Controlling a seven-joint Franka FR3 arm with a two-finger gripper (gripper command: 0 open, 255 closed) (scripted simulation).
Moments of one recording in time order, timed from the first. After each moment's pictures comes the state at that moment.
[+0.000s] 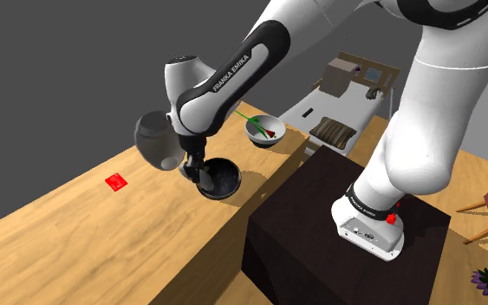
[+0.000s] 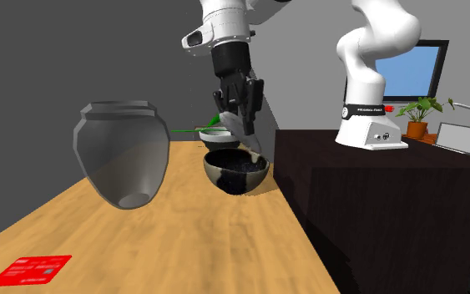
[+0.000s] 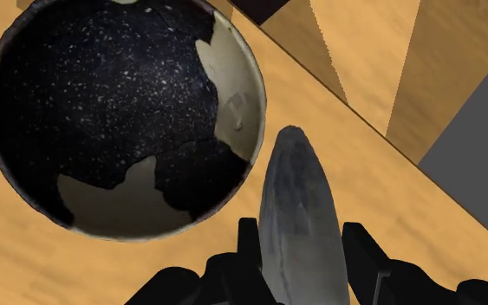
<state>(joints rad) 0.28 0.23 0.28 -2.23 0.15 2.37 -0.23</state>
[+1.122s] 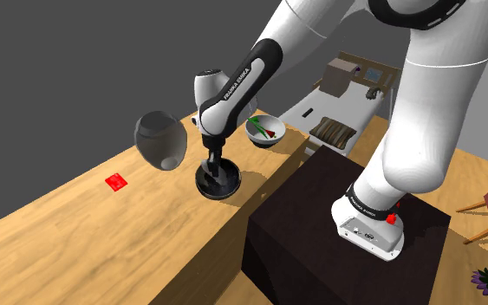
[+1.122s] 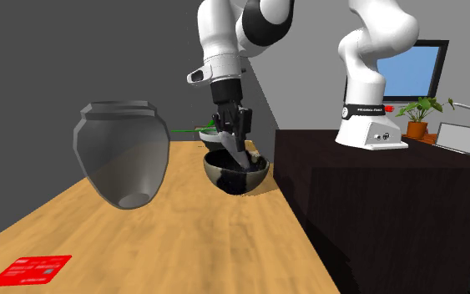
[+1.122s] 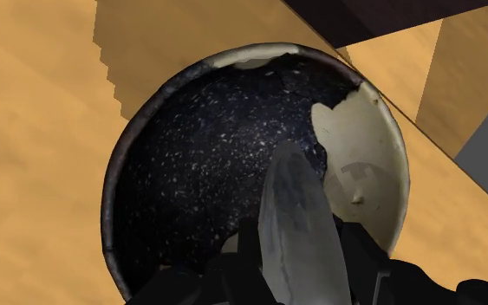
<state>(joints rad) 0.19 0.30 0.22 -2.33 0.16 2.51 -0.41</state>
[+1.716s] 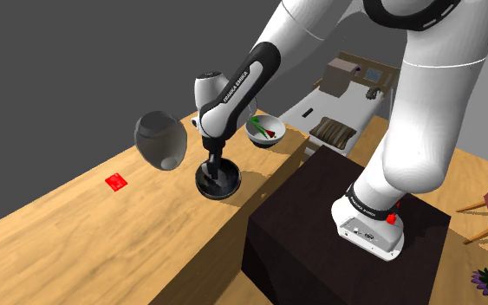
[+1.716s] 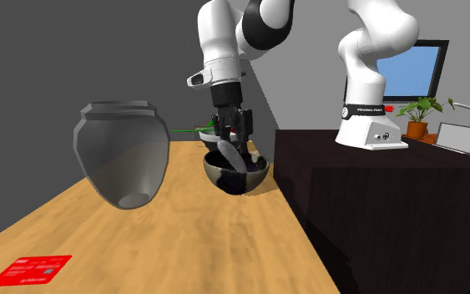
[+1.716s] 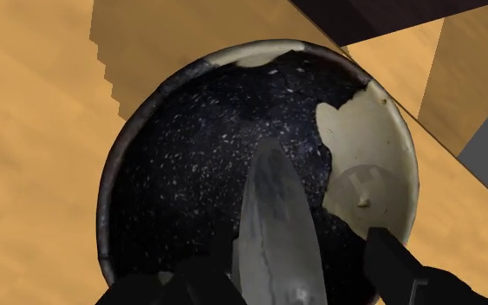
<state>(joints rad) 0.19 0.32 0.22 -2.33 0.15 2.53 -0.41</state>
